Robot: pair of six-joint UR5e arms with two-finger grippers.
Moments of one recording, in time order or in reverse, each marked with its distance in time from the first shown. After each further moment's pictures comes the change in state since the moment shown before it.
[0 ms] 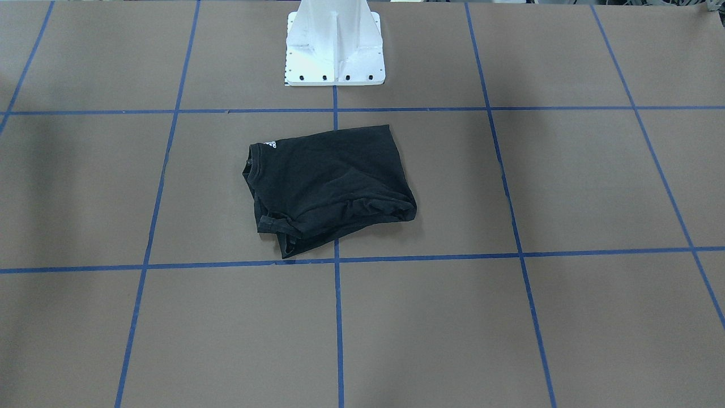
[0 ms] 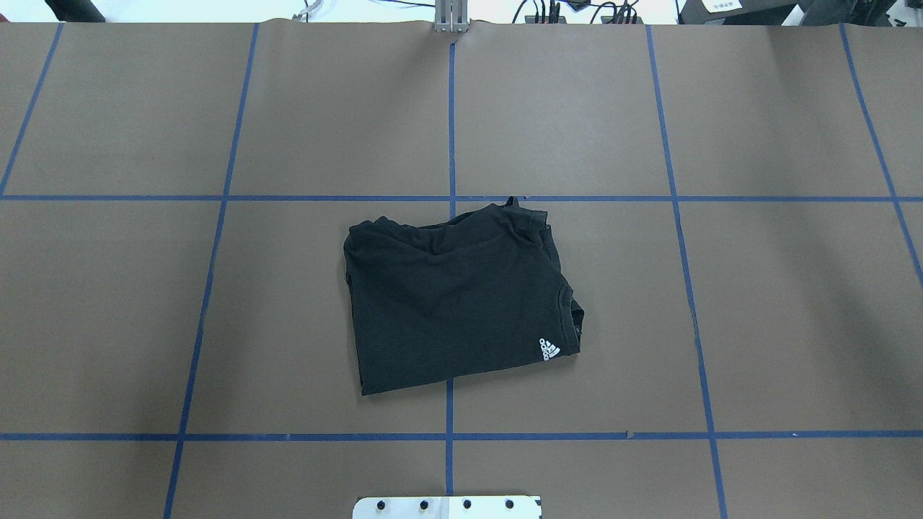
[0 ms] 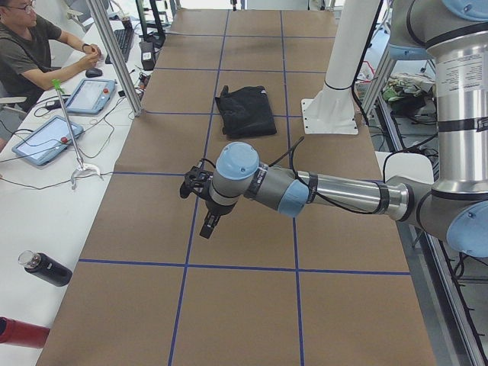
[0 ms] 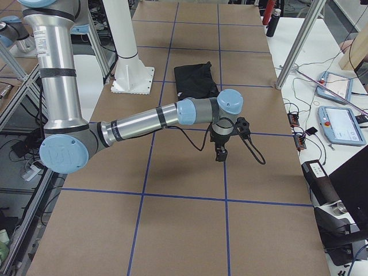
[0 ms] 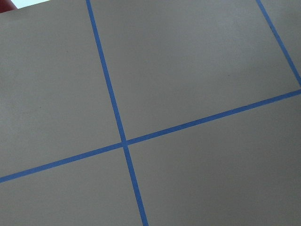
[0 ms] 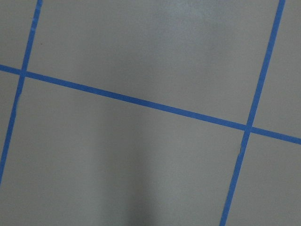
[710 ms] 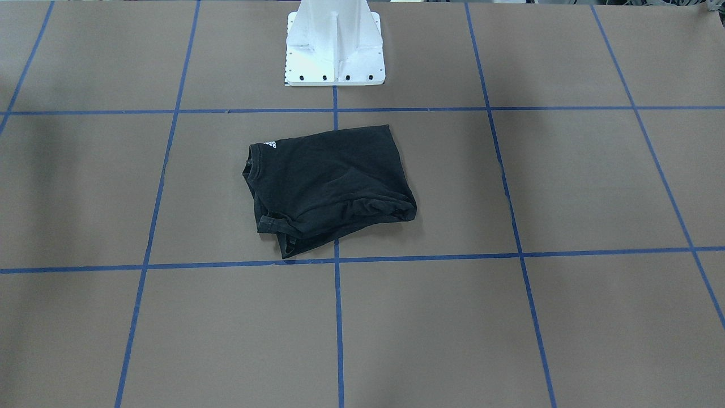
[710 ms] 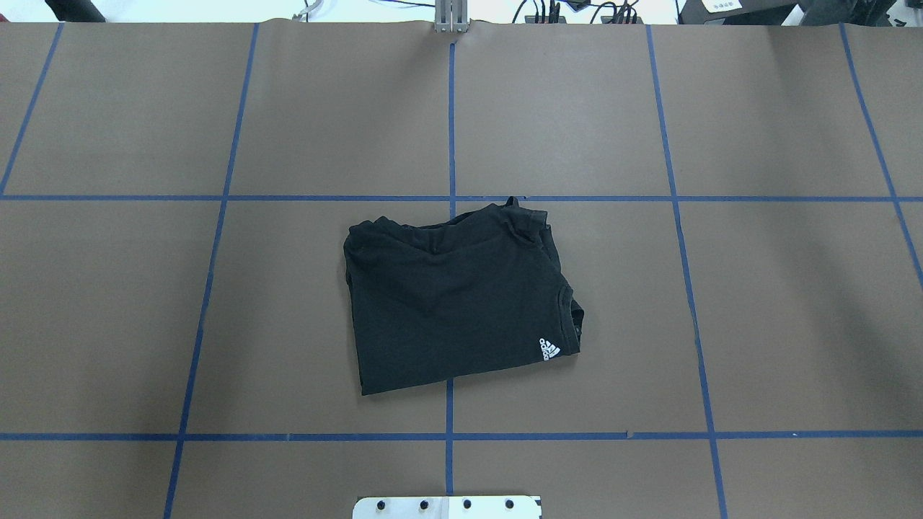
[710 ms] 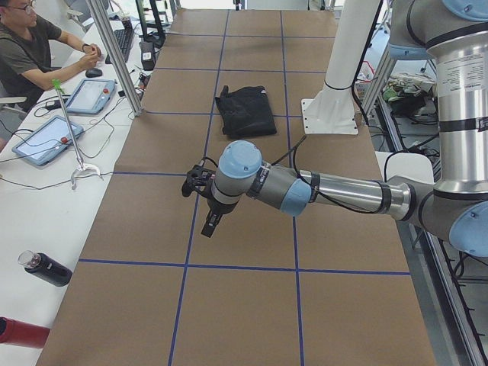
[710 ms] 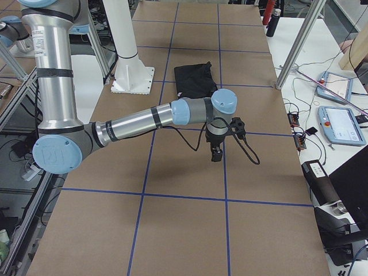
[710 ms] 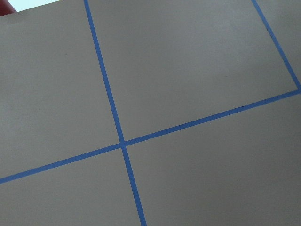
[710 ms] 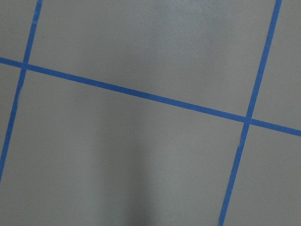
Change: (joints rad) left arm -0.002 0.010 -0.016 0.000 -0.001 -0.002; right arm -0.001 -0.029 0.042 0.001 -0.007 0.012
